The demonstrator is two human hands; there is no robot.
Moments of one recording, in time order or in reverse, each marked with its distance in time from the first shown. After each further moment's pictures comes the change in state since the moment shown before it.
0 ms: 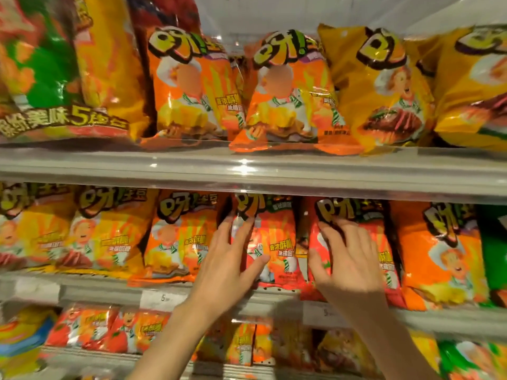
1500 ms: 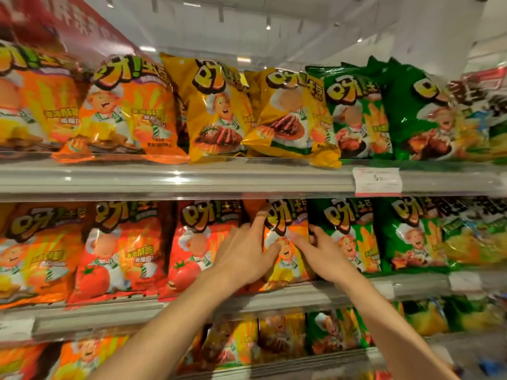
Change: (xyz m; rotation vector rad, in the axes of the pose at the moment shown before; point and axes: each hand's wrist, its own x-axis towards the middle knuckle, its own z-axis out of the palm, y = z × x) left_hand 0.058 0.238 0.099 0.004 -0.213 0.121; right_hand 0.011 0.188 -0.121 0.492 -0.440 0.630
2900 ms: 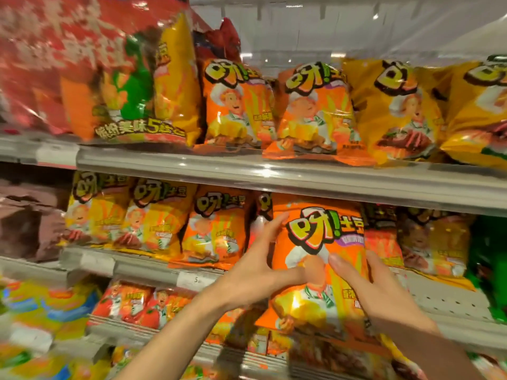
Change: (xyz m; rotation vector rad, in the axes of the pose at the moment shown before) left_hand -0.137 -0.177 -0.127 -0.810 -0.024 -0.138; right_hand -0.098 -0.126 0.153 0.266 -0.199 -0.115
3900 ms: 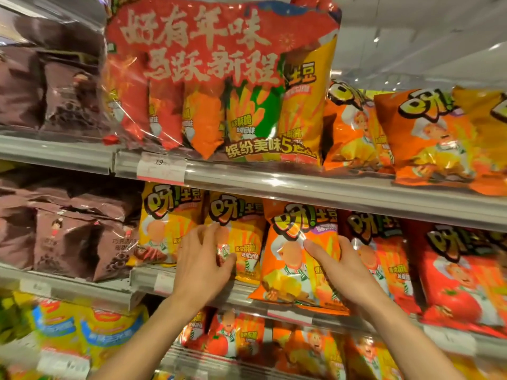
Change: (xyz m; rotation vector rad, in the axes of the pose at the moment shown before) left_hand -0.057 -0.113 -0.247 0.807 0.572 -0.079; right_hand 0.053 -0.075 0.215 -0.043 0.010 0.004
